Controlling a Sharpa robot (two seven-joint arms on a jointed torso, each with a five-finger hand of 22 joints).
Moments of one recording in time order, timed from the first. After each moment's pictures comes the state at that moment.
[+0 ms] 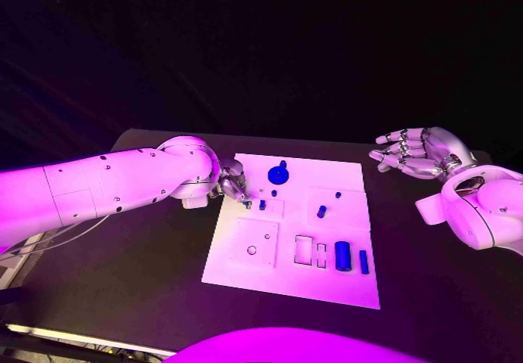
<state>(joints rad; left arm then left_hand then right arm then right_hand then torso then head) 1.23 -0.85 -0.04 1.48 -1.12 0.19 -0.51 1.23 -0.16 0.68 0.32 0.26 0.80 0.06 0.79 0.95 1.35 -0.02 1.37 1.17 1.46 -0.07 1.56 1.31 0.05 1.43 0.03 1.44 1.29 1.34 -0.93 -0.18 1.62 -0.62 -0.58 0.05 1.45 -0.08 0.08 0.29 0.21 0.71 0.19 0.29 0.29 0.91 0.18 0.40 0.17 1.03 0.12 0.28 0.41 0.17 0.92 0.23 0.14 0.50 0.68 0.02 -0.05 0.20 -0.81</state>
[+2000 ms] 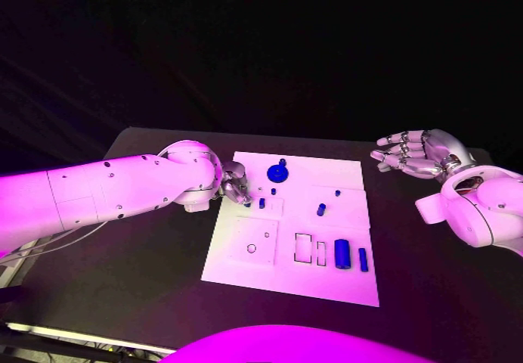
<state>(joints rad) 1.21 -0.84 -0.04 1.50 -1.19 0.16 -0.52 1.22 -0.16 0.70 0.30 0.26 0.81 0.07 0.78 0.96 1.35 -0.02 1.38 1.17 1.46 -0.07 1.56 1.31 0.05 1.44 0.03 1.44 1.30 1.33 -0.93 -0.18 1.59 -0.58 -0.57 0.04 1.45 -0.08 0.08 0.29 0.21 0.70 0.19 0.29 0.27 0.88 0.20 0.39 0.09 1.00 0.15 0.19 0.35 0.17 0.89 0.26 0.06 0.38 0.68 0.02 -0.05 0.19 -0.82</state>
